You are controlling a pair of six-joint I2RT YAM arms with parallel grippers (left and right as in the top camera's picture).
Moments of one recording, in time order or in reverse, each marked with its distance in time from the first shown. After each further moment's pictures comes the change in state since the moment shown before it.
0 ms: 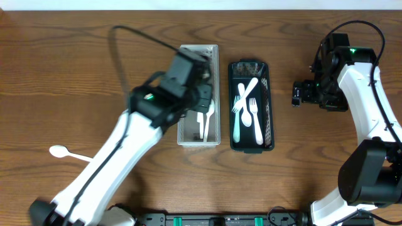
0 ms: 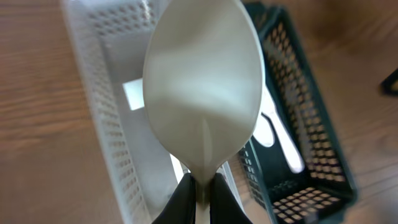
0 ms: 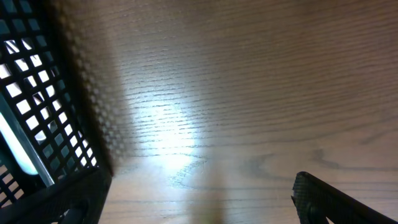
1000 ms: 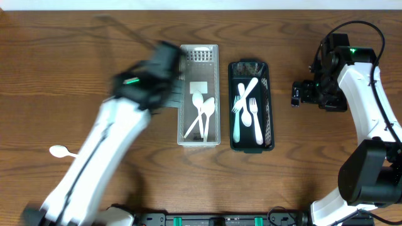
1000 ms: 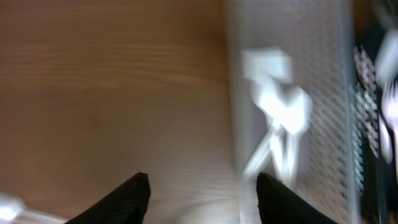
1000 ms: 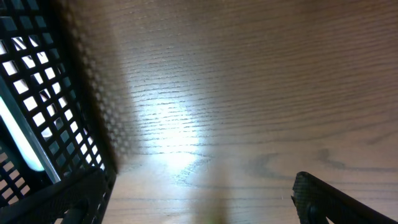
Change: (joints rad) left arm 0.230 -0.092 0.080 -0.297 -0.195 -0.040; right arm 0.000 0.000 0.000 -0.004 -0.017 0.000
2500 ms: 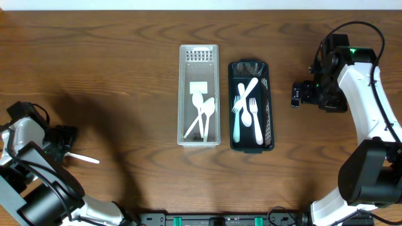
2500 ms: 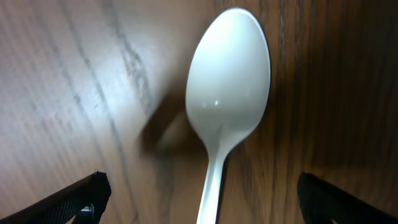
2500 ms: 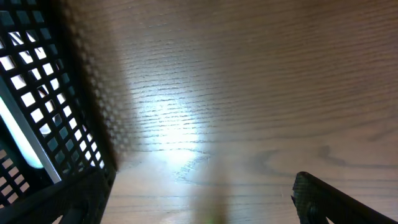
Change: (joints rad) left arm 1.067 0.340 -0.438 0.309 0.100 -0.376; right arm 0.000 0.000 -0.001 -0.010 0.000 0.000
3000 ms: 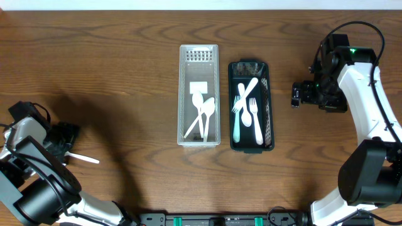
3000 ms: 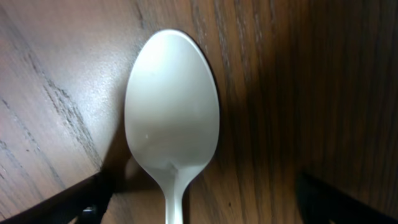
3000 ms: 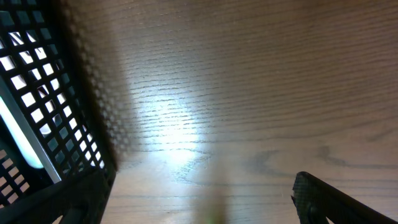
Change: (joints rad) left arm 0.001 0.045 -0.020 0.121 0.066 0.071; right arm 0.000 0.000 0.000 0.001 0.000 0.000
